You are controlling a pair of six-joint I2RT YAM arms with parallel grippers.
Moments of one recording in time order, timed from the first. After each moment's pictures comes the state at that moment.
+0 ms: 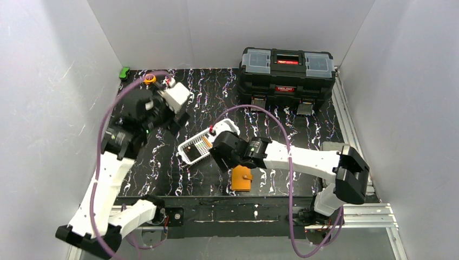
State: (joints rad) left arm -0.41 0.94 1.27 -0.80 0.04 0.54; right arm 1.20 1.56 1.18 -0.61 0.30 0.42
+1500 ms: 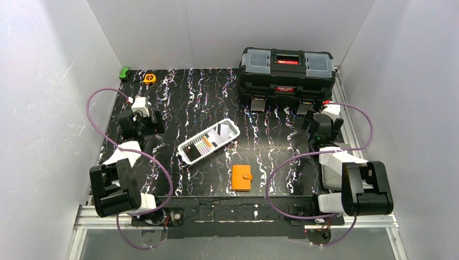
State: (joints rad) left arm 0.26 1.37 0.63 0.23 0.34 0.08; right arm 0.08 1.32 0.48 0.41 0.49 0.17
